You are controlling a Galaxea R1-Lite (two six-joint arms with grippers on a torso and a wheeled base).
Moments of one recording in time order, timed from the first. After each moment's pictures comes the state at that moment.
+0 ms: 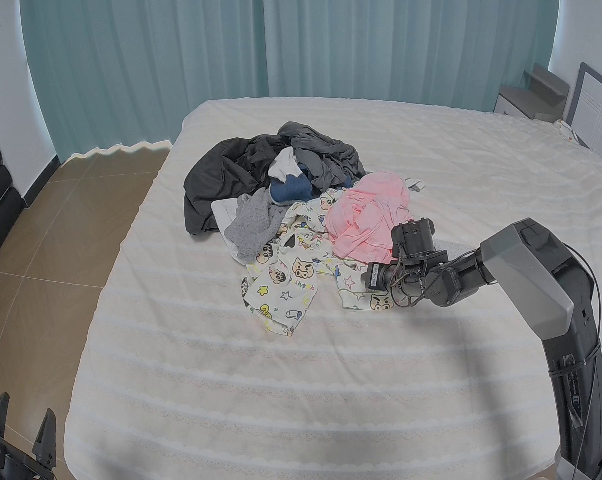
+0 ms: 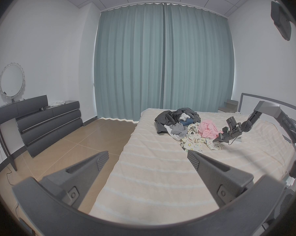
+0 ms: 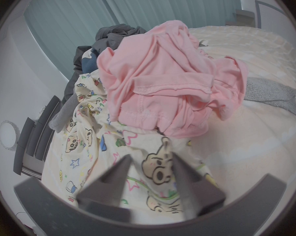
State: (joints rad) left arm 0.04 0.06 -0.02 -0.01 0.06 -0.06; right arm 0.37 2.56 -1.63 -0.32 -0.02 0.40
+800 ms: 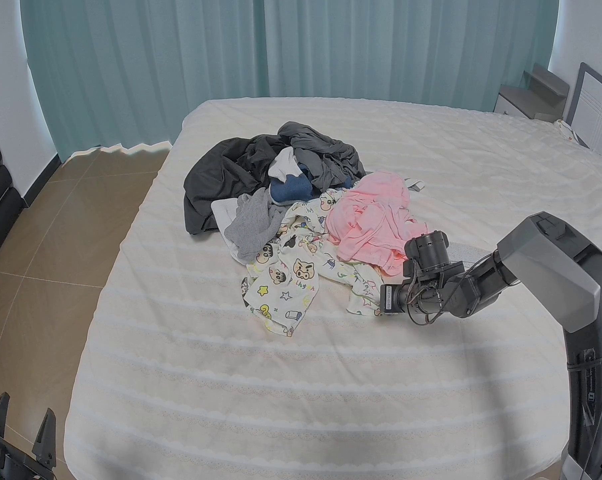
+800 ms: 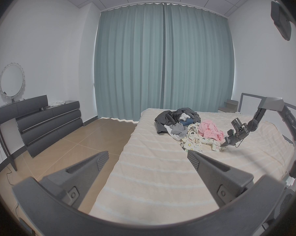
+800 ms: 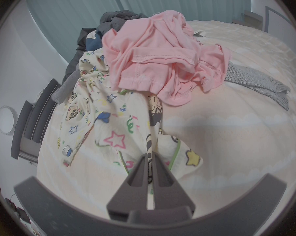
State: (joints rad) left arm 0.04 0.06 -0.02 -0.01 0.06 -0.06; right arm 0.37 2.44 -1.37 -0.33 0.01 0.30
